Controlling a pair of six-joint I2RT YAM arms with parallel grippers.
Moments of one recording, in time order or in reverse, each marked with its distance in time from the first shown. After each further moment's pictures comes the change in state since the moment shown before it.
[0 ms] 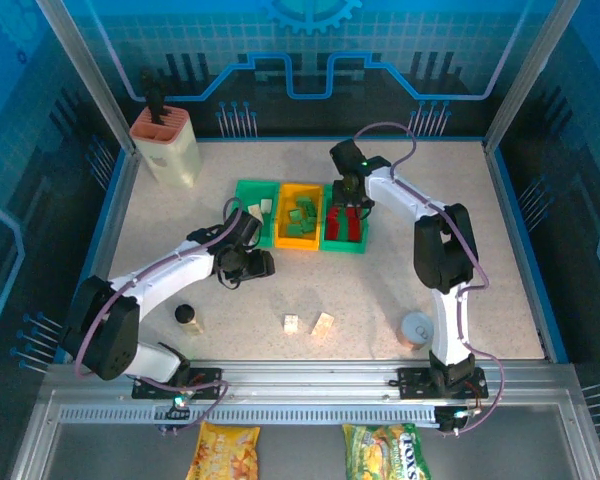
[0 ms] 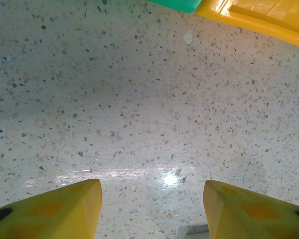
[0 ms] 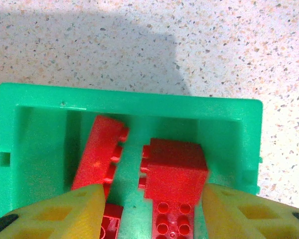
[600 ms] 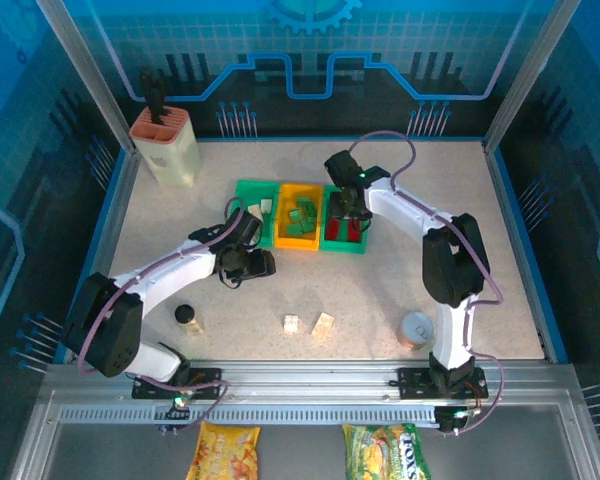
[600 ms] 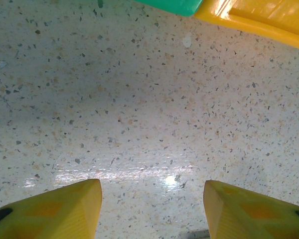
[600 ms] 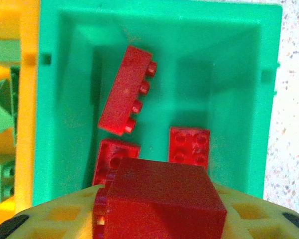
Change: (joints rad) left arm 0.003 0.020 0.000 0.022 0.004 0.009; right arm 0.060 -0.119 -0.134 -0.005 -0.011 0.049
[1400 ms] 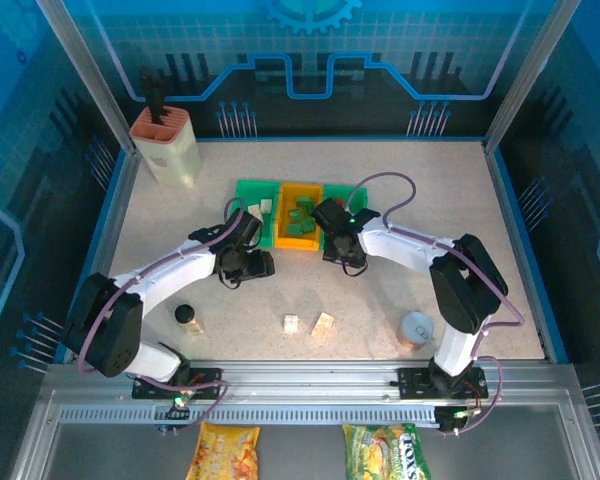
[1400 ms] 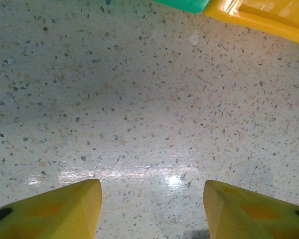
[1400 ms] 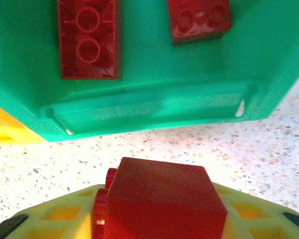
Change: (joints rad) left arm 0.000 0.000 0.000 -0.013 -0.011 0.002; right arm 0.196 -0.213 -0.394 0.058 0.019 0.411
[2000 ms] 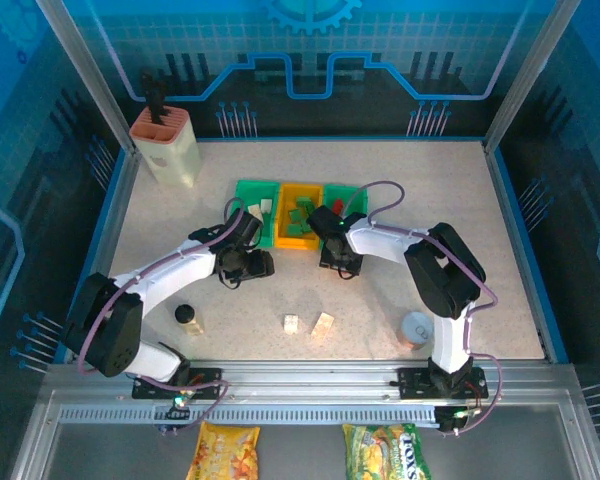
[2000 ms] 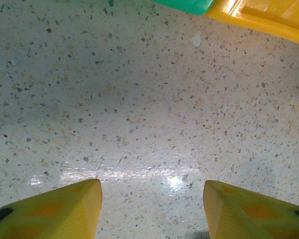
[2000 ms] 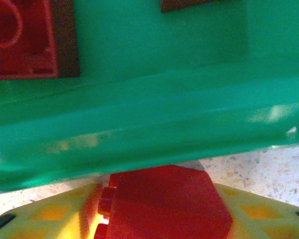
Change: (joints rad) left arm 0.000 0.000 0.000 -0.002 -0.008 0.000; right arm -0.006 0.153 0.012 0.035 -0.019 0.047
